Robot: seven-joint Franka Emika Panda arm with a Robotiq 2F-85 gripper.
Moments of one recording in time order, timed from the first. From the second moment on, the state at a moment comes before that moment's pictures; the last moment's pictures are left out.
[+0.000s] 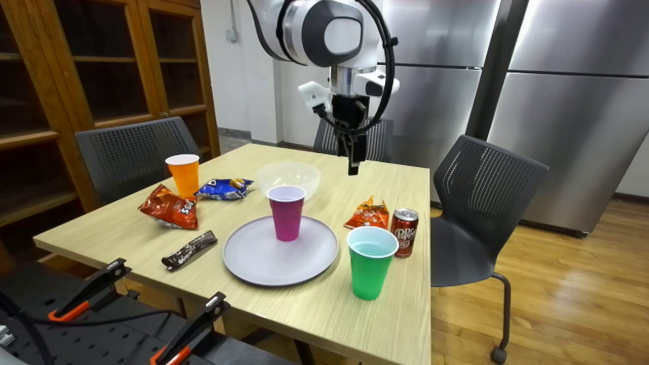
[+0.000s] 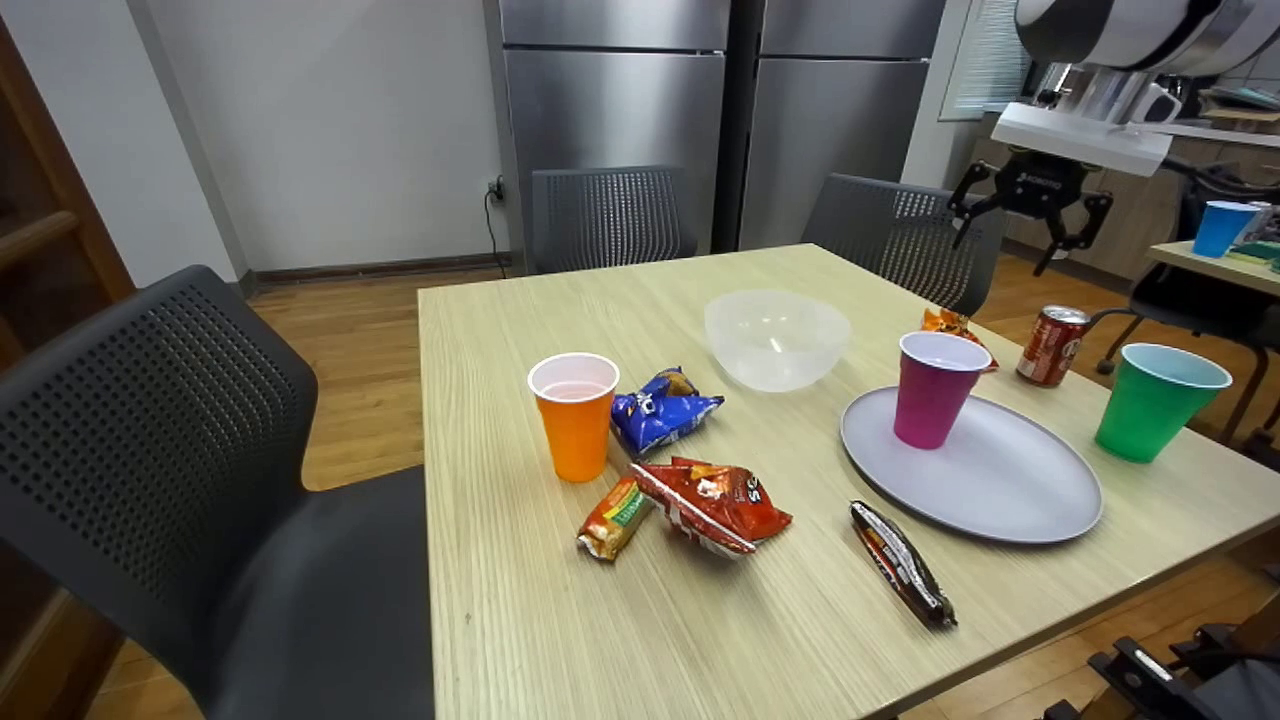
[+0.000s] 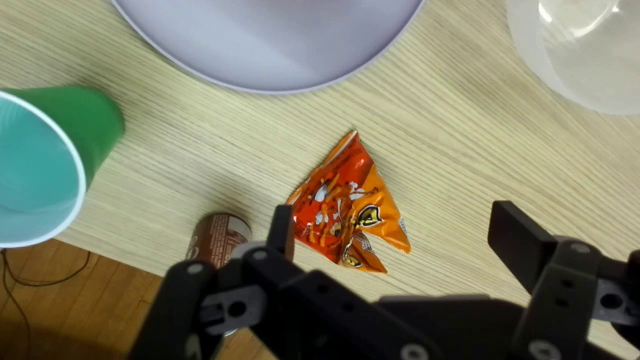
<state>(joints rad) -0.15 0.35 -0.20 -2.12 0.25 2.60 0.39</state>
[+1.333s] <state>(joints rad) -0.17 0.81 -0.27 -1.62 0.25 2.43 0.54</state>
